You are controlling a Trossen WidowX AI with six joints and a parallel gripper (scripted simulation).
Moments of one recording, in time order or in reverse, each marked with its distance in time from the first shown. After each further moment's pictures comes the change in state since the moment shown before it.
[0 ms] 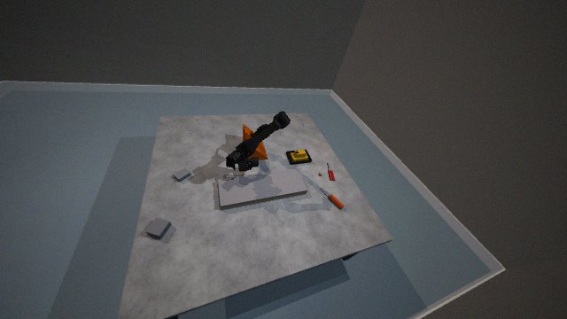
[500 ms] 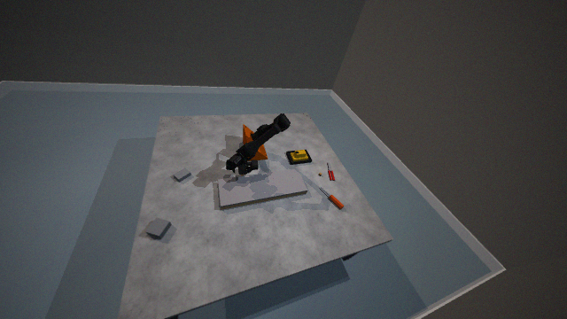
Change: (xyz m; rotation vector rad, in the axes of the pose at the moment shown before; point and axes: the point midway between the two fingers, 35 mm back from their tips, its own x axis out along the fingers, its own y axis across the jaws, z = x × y) arm 0.022 -0.001 0.005 -0.007 -0.004 -0.008
